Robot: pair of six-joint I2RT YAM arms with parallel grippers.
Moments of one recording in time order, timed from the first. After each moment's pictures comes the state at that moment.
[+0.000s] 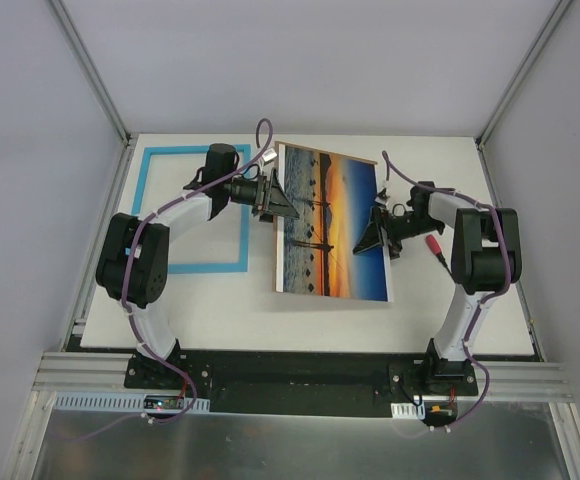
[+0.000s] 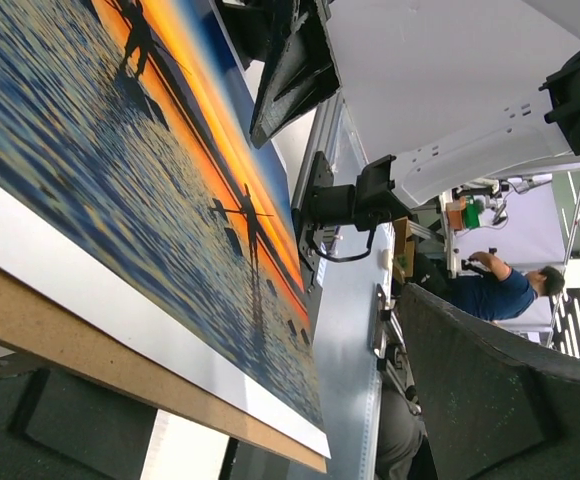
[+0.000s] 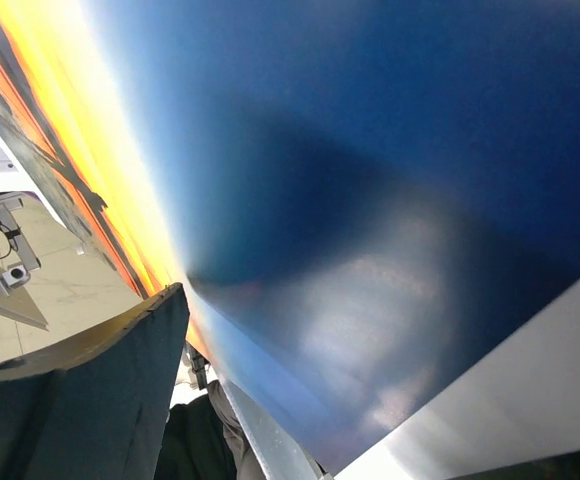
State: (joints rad) left arm -0.32 1.81 1.21 0.05 1.26 -0.69; right arm 0.05 1.94 1.23 -0.88 -1.02 -0.16
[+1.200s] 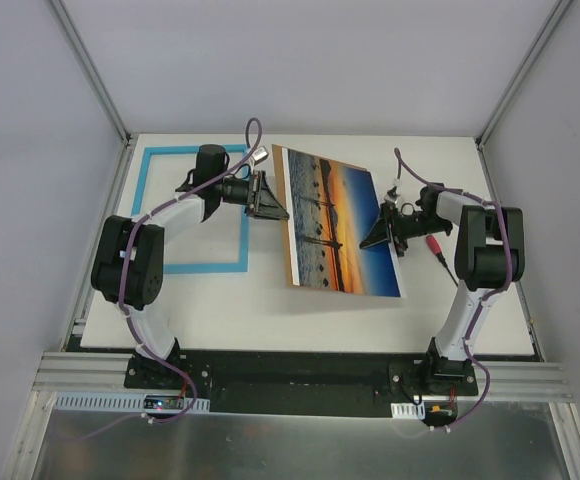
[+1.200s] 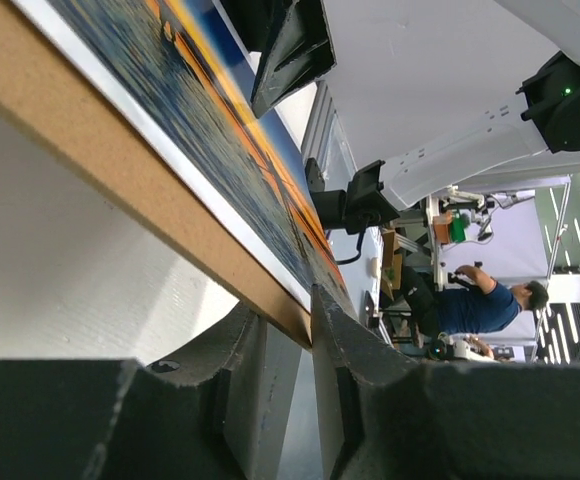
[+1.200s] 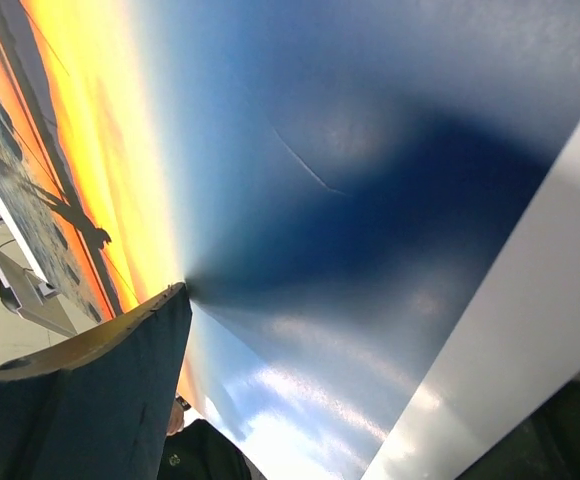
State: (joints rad) left arm -0.27 1.79 1.17 0.10 1.28 -0.74; right arm -0.02 1.97 1.24 -0.90 -1.08 -0.17
